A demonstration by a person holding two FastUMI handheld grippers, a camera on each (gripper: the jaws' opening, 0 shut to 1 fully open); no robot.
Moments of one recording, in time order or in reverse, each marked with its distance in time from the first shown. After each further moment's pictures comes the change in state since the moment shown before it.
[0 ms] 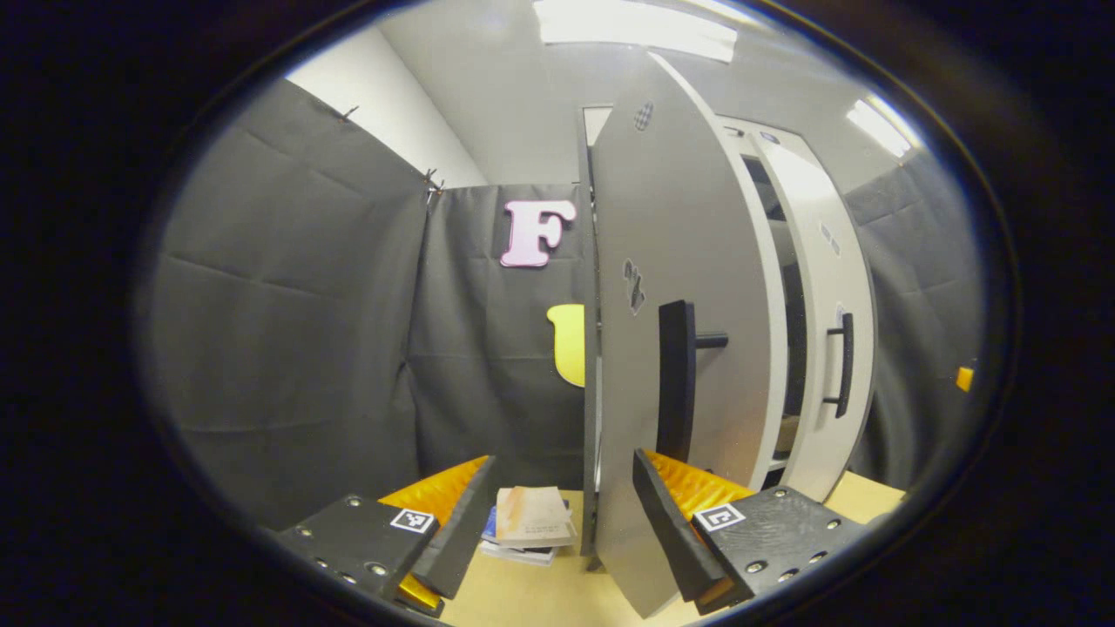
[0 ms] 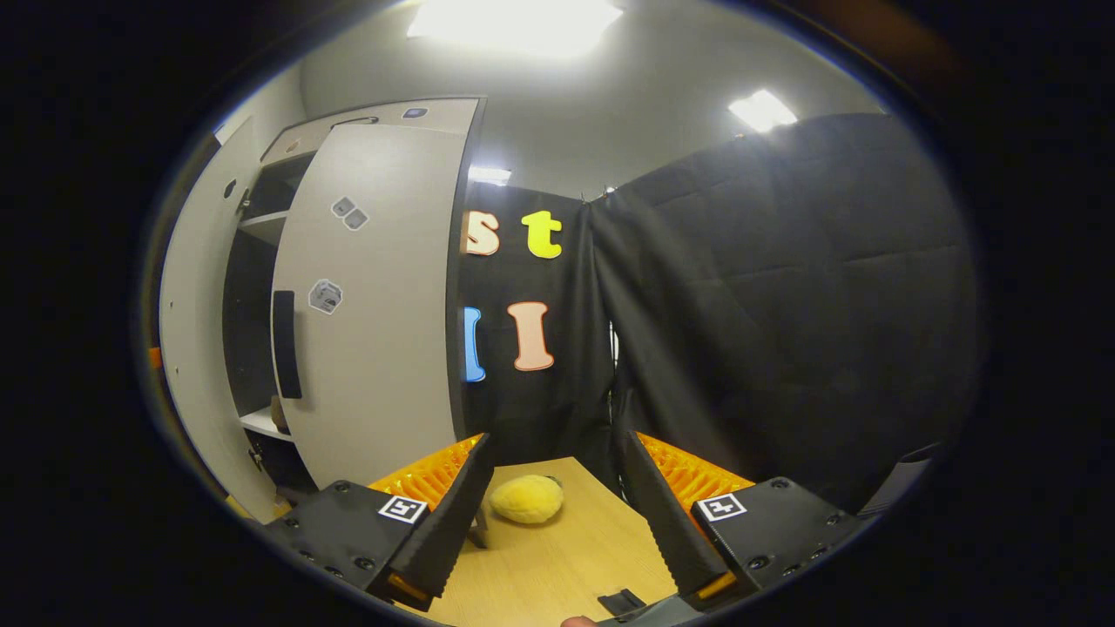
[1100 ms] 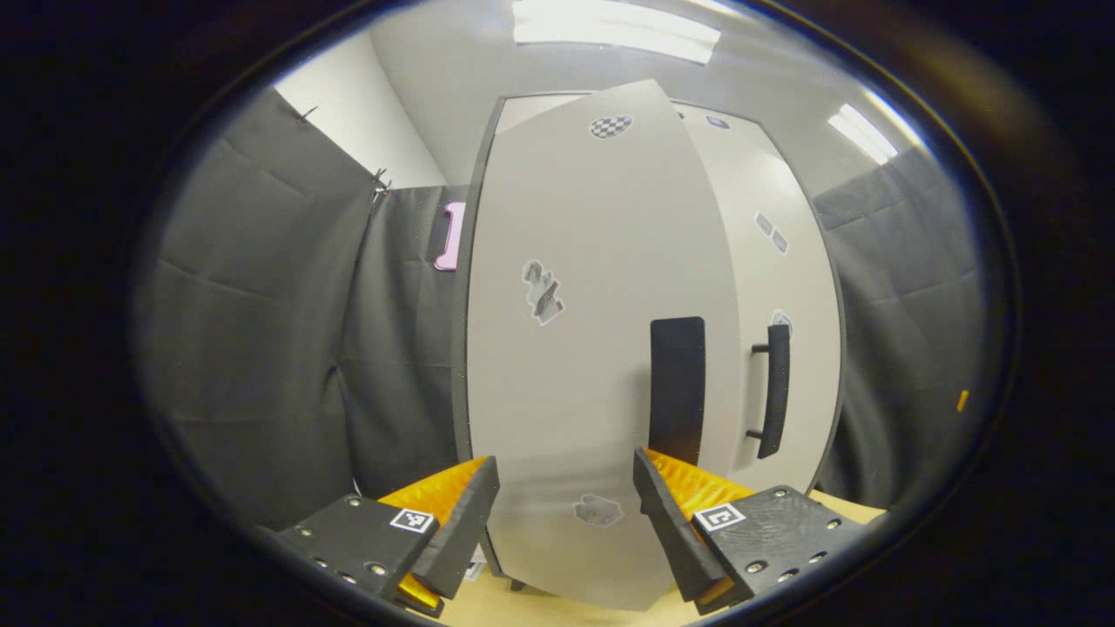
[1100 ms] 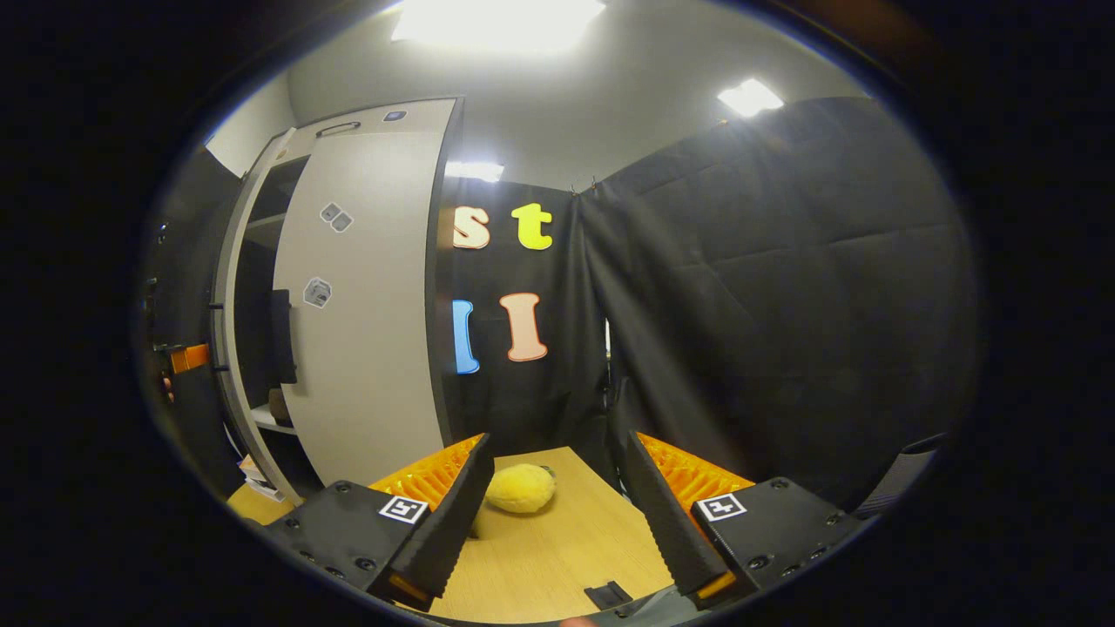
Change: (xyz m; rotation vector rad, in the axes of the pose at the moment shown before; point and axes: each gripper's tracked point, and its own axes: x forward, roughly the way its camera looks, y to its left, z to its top) left arm 0.046 -0.127 0.004 0.002 -0.033 -0.119; right arm -0.012 -0.026 -0.011 0.038 0.030 0.031
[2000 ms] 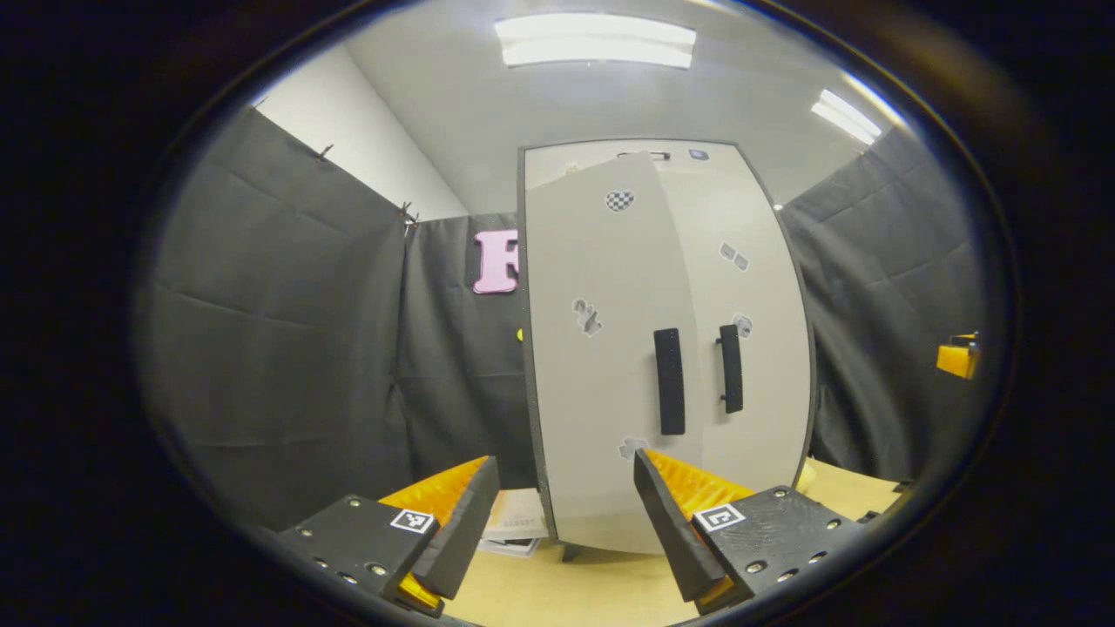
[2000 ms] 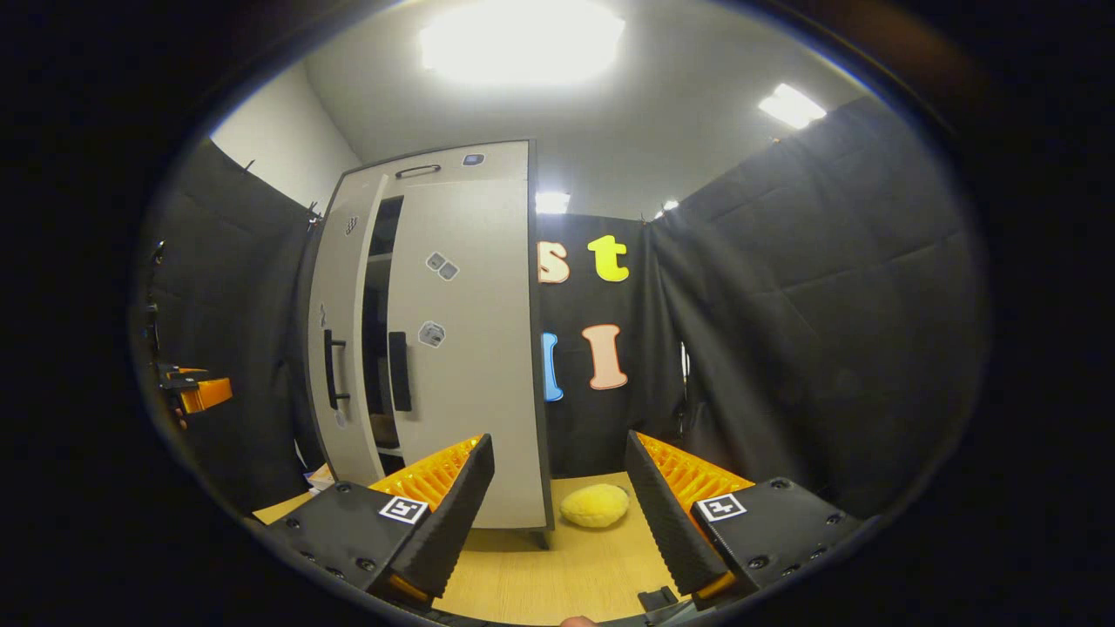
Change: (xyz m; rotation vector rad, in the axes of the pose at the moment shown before) left arm -0.164 0.046 0.020 0.078 -0.012 0.082; right arm -0.063 0.069 0.033 0.008 -0.098 0.257
